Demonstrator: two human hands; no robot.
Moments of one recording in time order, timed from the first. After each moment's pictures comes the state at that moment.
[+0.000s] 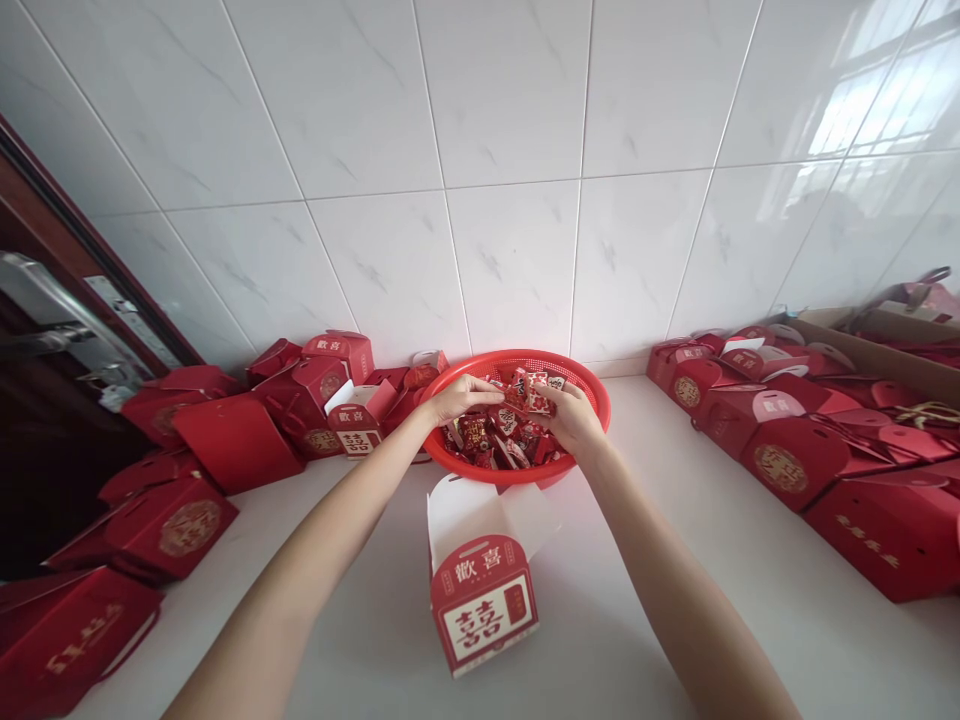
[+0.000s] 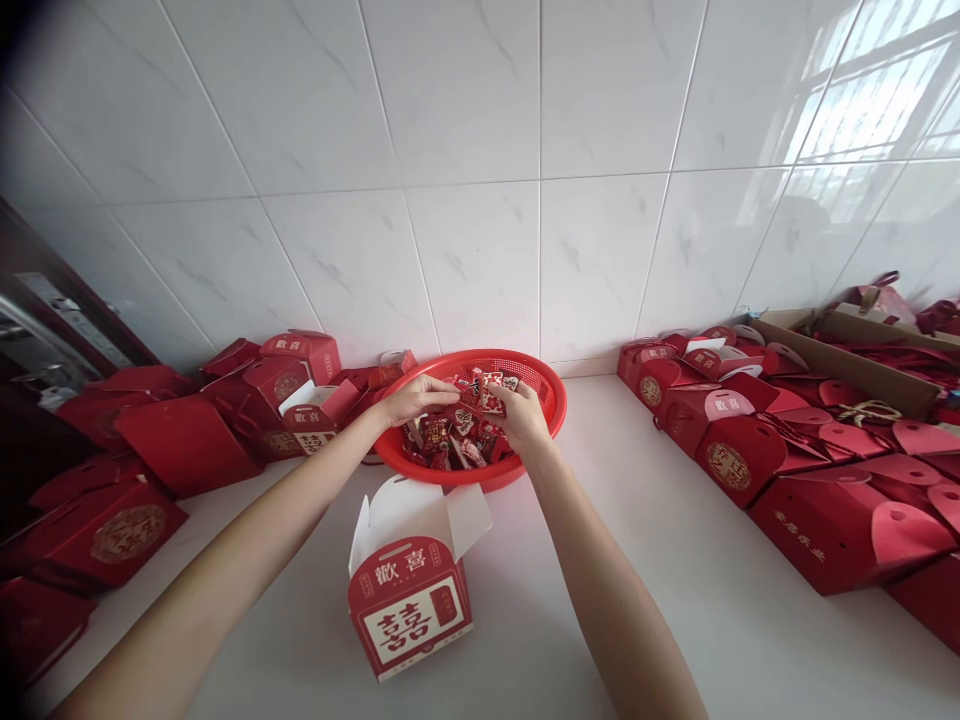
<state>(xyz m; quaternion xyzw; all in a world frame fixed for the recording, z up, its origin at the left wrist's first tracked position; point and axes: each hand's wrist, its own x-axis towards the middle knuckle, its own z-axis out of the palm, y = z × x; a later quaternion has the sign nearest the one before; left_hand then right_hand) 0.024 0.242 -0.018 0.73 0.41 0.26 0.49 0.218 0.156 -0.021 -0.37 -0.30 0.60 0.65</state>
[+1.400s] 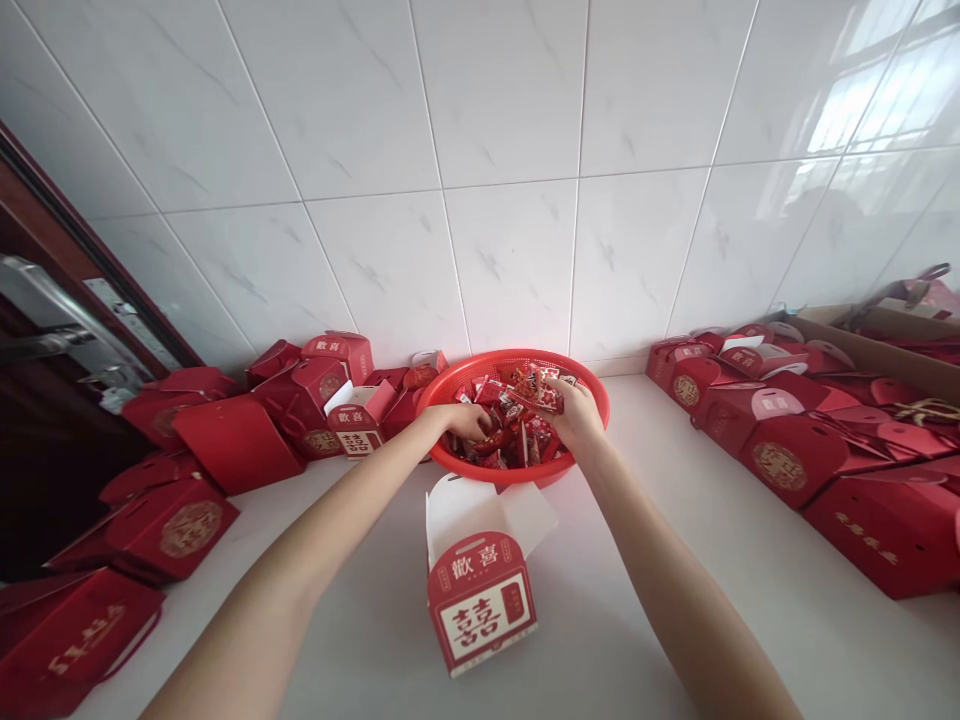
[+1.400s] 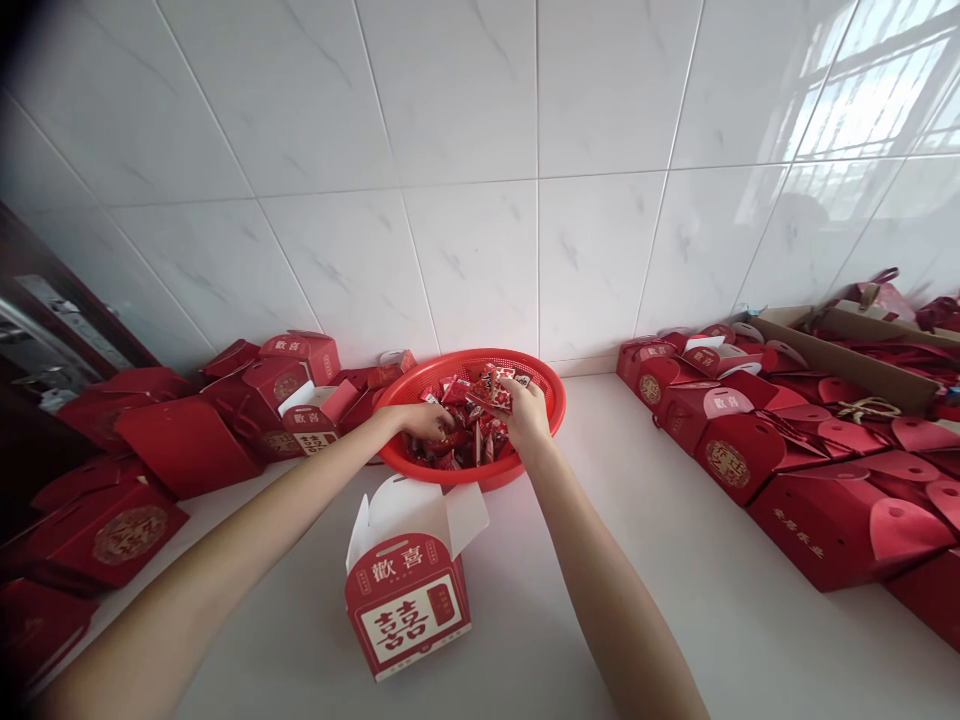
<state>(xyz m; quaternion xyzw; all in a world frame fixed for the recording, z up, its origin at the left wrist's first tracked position) 0.031 0.245 -0.025 0.83 0.50 -0.12 0.23 0.218 0.158 -0.016 -0.38 -0.21 0.57 0.70</state>
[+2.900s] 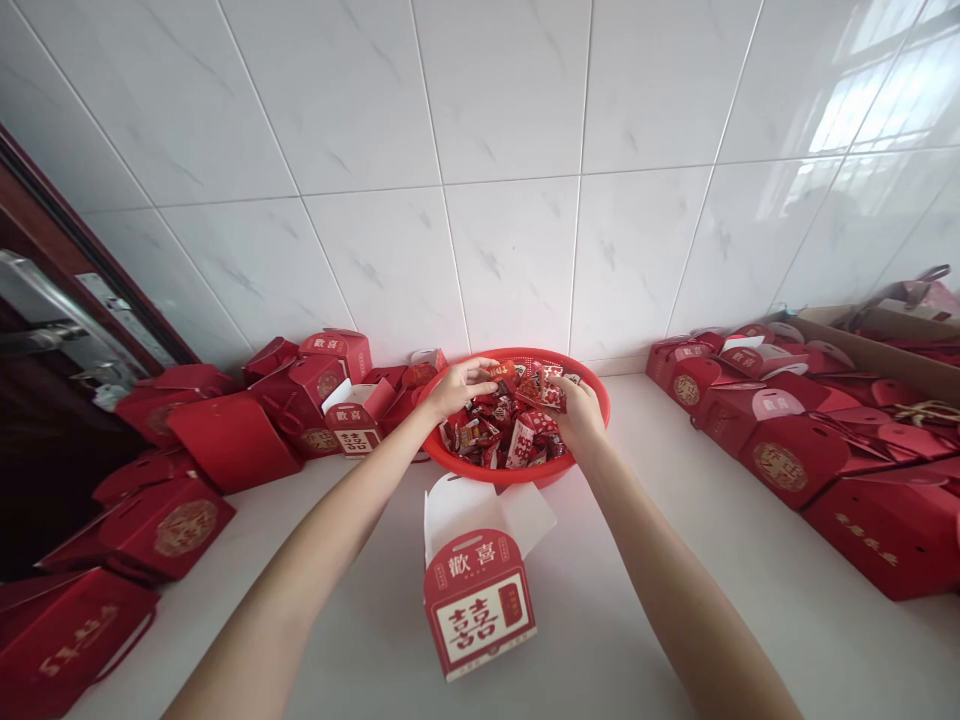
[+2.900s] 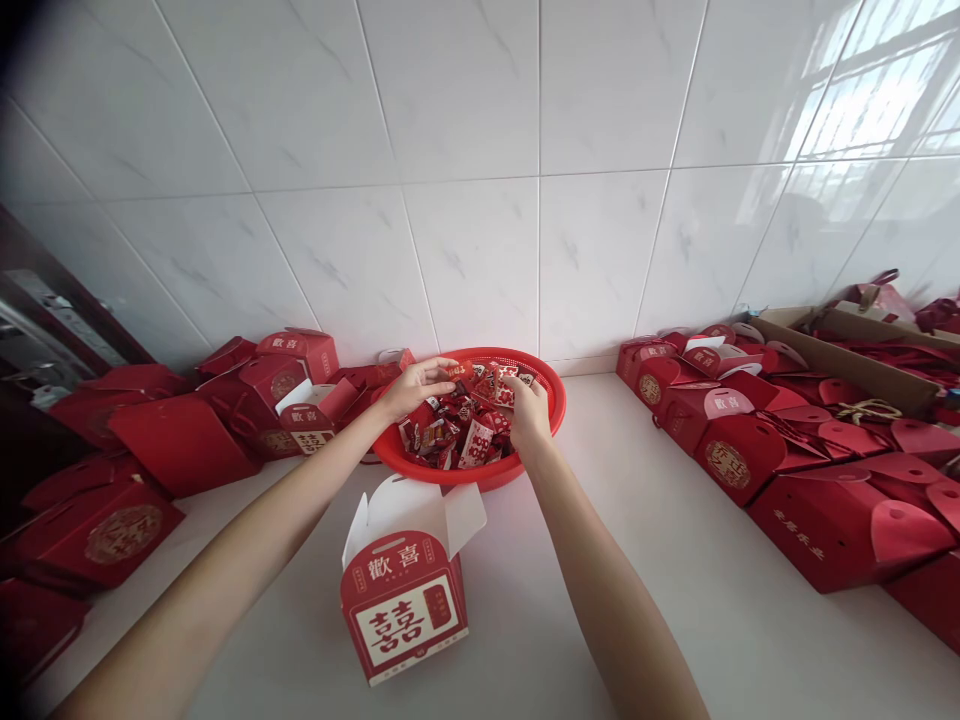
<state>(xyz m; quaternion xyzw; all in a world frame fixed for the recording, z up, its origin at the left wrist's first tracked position) 0.022 0.251 -0.024 0.75 0.38 0.37 0.40 0.219 0.160 -0.020 -0.39 -0.22 0.54 0.71</state>
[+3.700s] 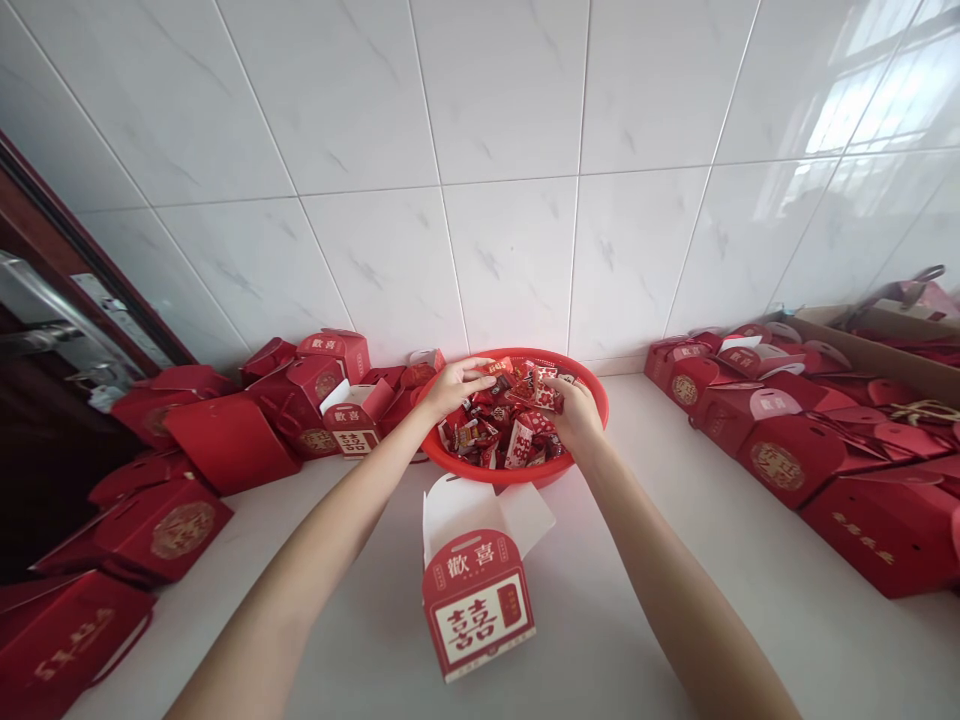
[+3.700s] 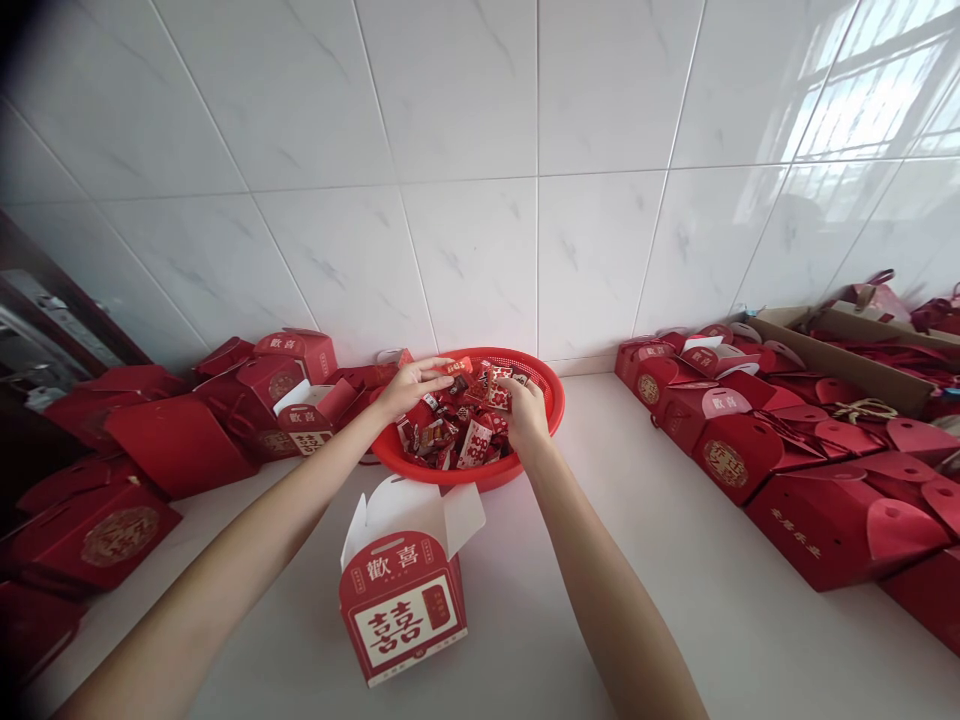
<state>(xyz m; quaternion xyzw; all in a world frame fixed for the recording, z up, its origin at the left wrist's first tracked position) 0.021 0.255 -0.027 0.72 0.39 0.40 0.42 0.221 0.161 -0.024 -0.39 -0.24 0.55 0.70</state>
